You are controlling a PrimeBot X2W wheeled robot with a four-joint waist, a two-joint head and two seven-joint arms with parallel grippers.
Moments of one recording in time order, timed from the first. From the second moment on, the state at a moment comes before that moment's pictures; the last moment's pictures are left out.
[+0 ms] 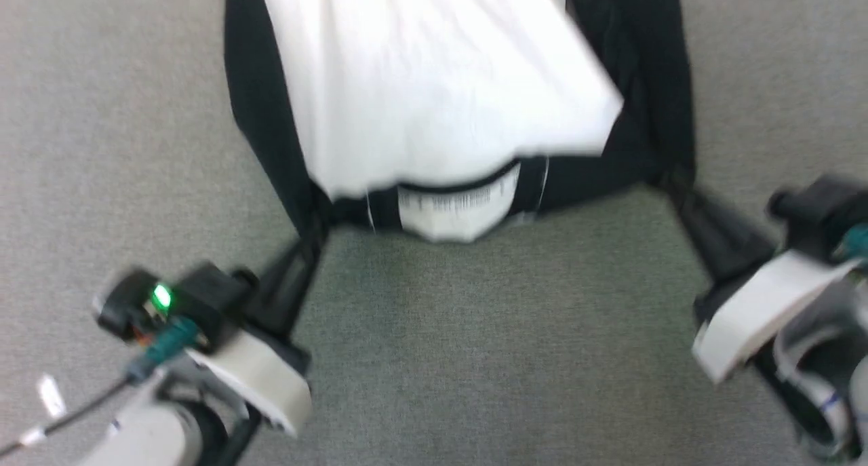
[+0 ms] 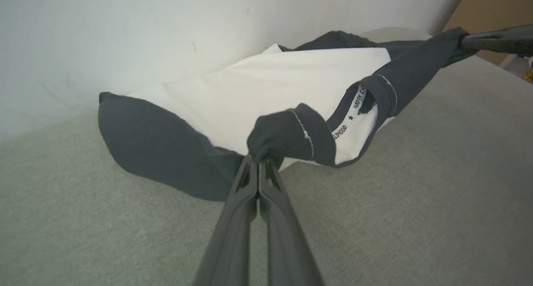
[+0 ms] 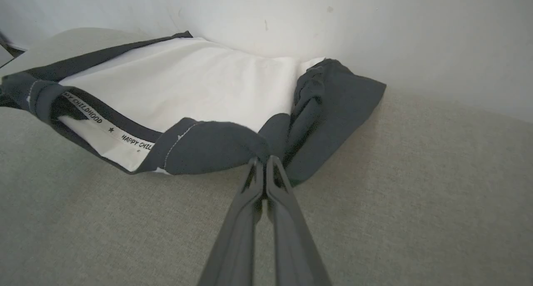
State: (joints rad) left arm -0.26 0.68 -0.53 -0.38 -0.50 0.18 0.08; right arm -0.23 -0.31 0.14 -0.35 0.35 0.13 0.43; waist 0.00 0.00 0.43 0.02
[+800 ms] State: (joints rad) left arm 0.07 0.78 -0.69 -0.45 -0.78 0.16 0.41; right arm 0.23 -0.40 0.13 -0.40 0.53 0.13 0.75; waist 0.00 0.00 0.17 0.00
